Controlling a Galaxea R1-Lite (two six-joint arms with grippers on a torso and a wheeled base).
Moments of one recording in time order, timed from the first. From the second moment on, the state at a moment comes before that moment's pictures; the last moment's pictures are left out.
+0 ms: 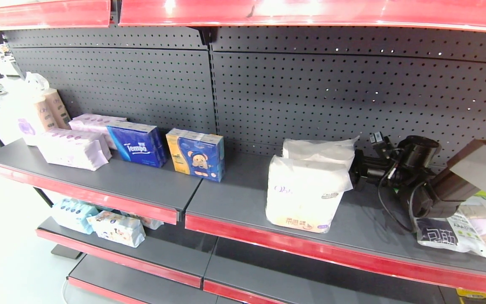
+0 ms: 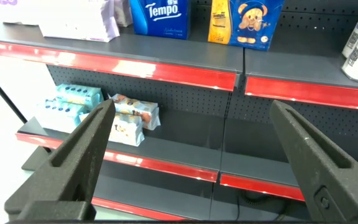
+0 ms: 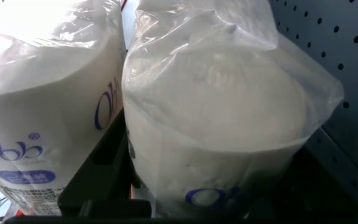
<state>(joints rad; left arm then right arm) 0.00 0.00 0.00 0.00 -0.03 0.00 -0.03 2.35 -1.09 -1.25 1.24 -0.15</state>
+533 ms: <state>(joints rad) 0.00 0.00 0.00 0.00 -0.03 0.00 -0.02 2.35 -1.09 -1.25 1.22 -0.14</state>
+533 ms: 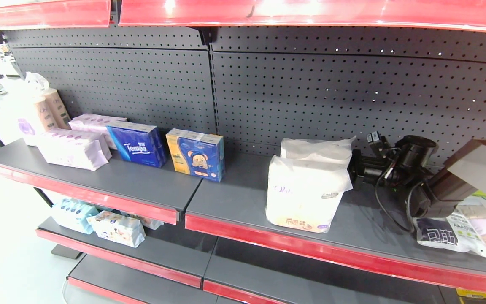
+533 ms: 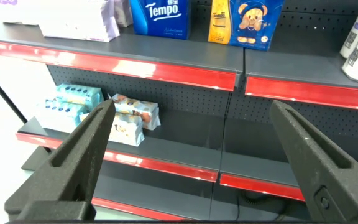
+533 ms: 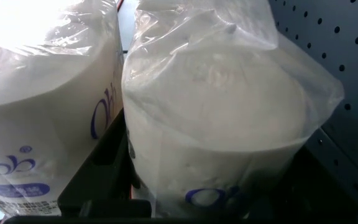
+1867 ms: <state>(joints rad) 0.00 0.00 0.00 0.00 -0.03 0.00 -0.03 2.35 -1.09 -1.24 1.23 -0.15</state>
